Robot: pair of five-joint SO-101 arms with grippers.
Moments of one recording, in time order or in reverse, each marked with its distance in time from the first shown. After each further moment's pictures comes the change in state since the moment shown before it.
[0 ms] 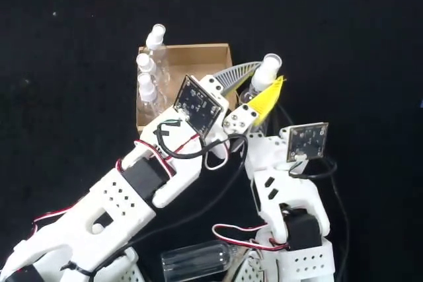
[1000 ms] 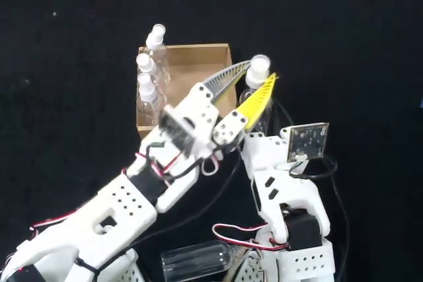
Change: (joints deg) left arm -1.4 0.4 14.1 -28.0 0.1; right arm 0.1 0.0 0.0 0.0 0.0
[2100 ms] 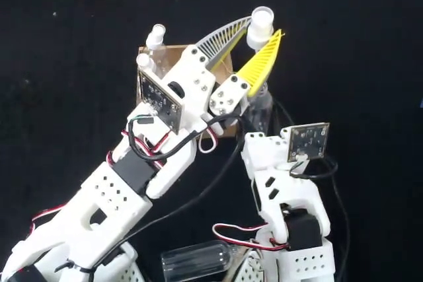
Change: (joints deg) left arm -2.1 0.7 -21.5 16.1 0.1; right arm 0.2 0.0 -0.1 0.2 0.0
